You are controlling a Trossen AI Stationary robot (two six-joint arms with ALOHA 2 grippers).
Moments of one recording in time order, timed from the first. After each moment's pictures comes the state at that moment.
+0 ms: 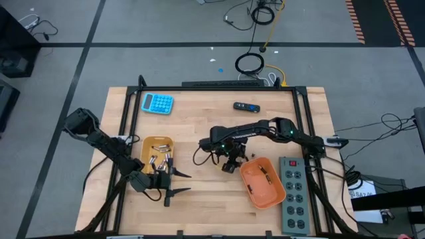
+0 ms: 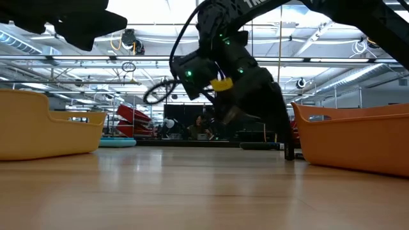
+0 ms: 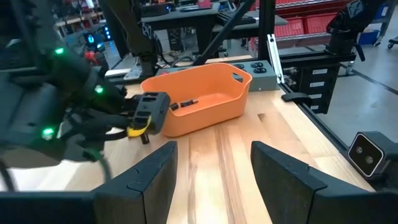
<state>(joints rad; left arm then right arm) -0.74 1.46 0.46 0.79 -0.67 -0.03 -0.01 2.37 1.90 -1.57 -0.29 0.34</state>
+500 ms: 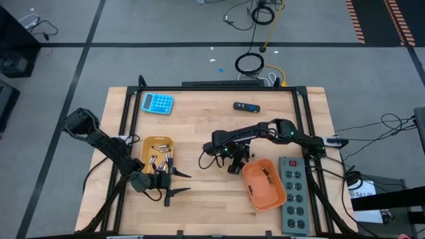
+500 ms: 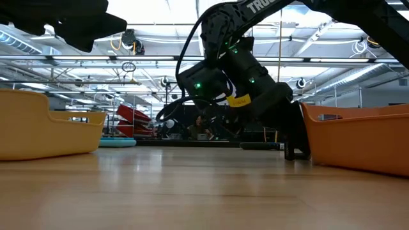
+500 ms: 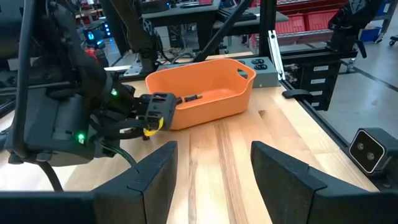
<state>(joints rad) -0.74 1.46 0.46 0.78 -0.67 -0.05 0.01 2.37 1.80 -1.57 -0.23 0.32</state>
